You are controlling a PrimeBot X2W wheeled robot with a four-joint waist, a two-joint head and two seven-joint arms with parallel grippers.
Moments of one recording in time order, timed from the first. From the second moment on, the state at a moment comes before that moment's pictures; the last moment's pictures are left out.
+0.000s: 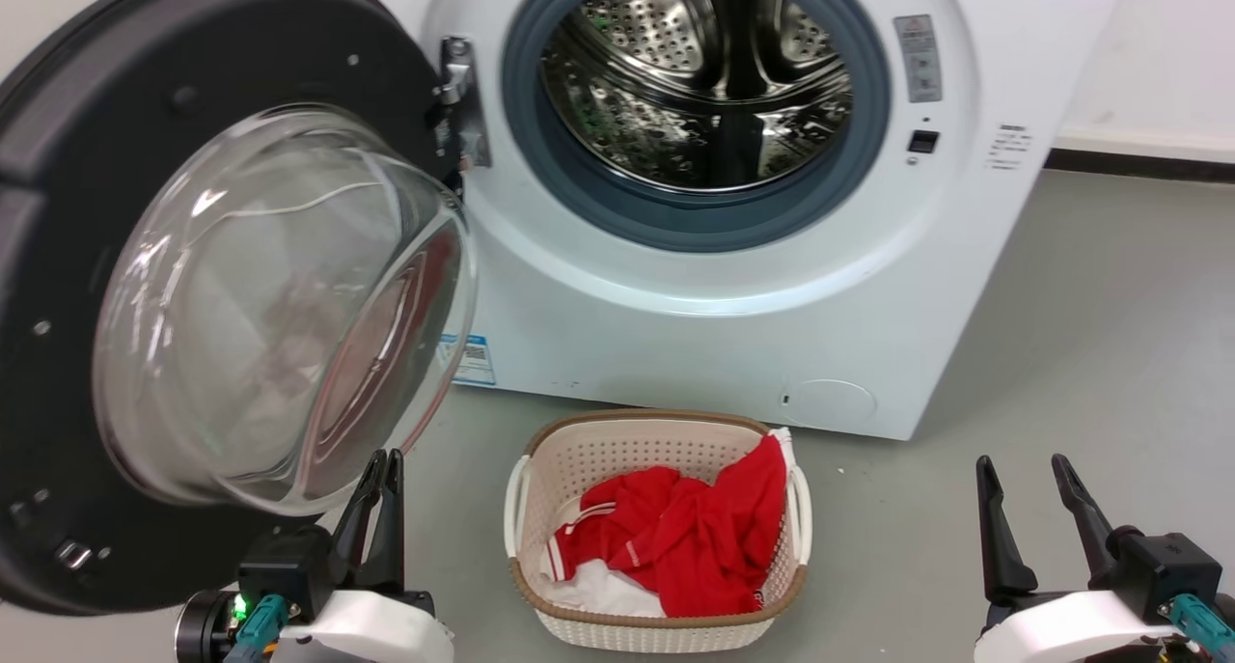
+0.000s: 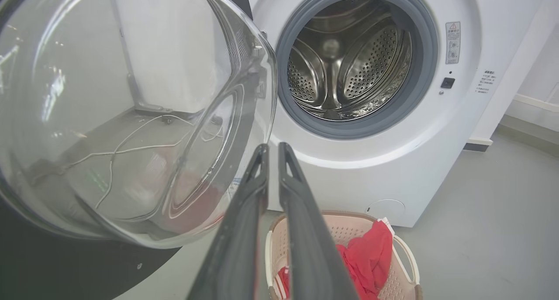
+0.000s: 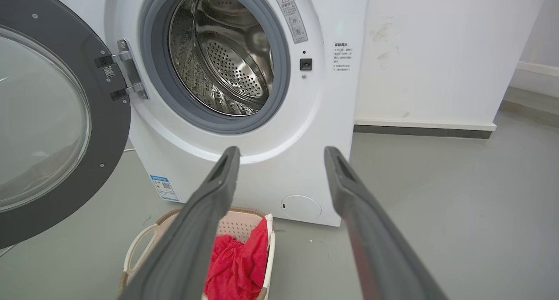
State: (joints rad) left arm 0.00 0.22 -0.22 0.10 -0.32 0.09 -0.22; right arm 0.04 -0.05 -0.06 0.17 0.10 0.13 -0.23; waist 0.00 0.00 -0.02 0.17
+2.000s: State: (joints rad) left arm -0.06 0.19 -0.17 0.25 -0.28 0.08 -0.26; right arm 0.05 -0.05 -0.02 0.13 0.10 0.13 -0.21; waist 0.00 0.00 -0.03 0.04
